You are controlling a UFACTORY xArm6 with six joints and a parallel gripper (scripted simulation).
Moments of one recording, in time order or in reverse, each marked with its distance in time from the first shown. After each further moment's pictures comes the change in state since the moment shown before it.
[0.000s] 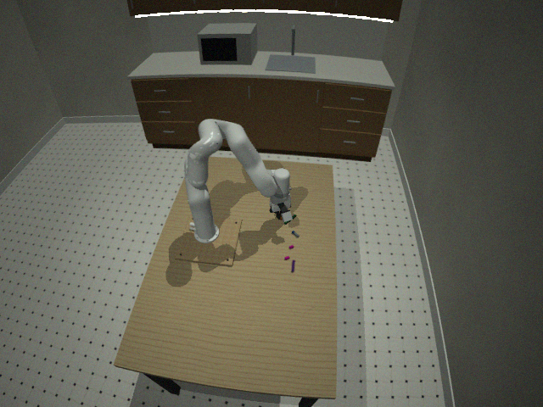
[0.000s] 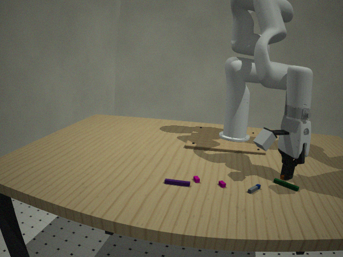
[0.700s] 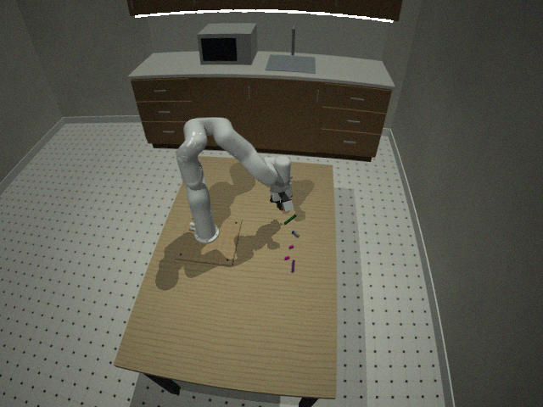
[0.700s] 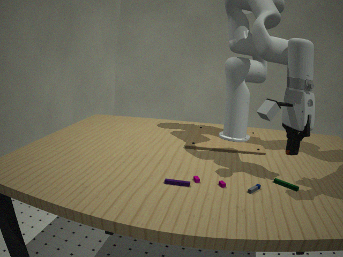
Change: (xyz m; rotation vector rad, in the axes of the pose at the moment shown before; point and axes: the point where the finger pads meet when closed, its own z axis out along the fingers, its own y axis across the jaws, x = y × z) arm 0.000 -0.002 -0.073 0.006 0.000 0.000
